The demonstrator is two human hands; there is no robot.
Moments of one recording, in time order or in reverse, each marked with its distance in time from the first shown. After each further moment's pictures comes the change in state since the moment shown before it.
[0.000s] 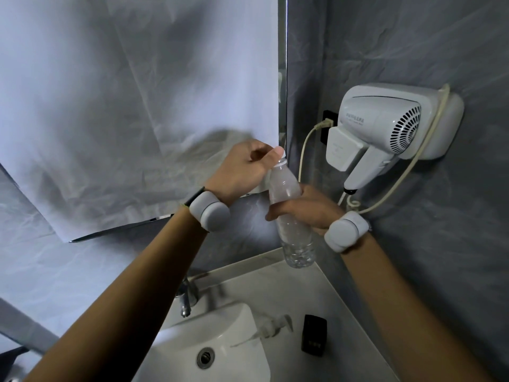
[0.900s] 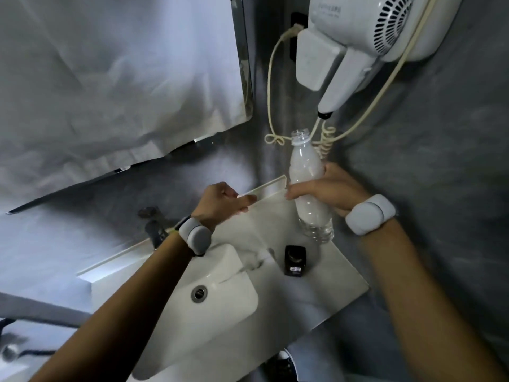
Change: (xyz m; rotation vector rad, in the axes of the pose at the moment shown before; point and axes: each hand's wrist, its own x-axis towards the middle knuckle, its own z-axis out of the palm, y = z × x) left_hand -0.073 -0.168 0.066 0.082 -0.143 -0.554; right_hand -0.049 0.111 -0.026 0.085 0.199 0.209
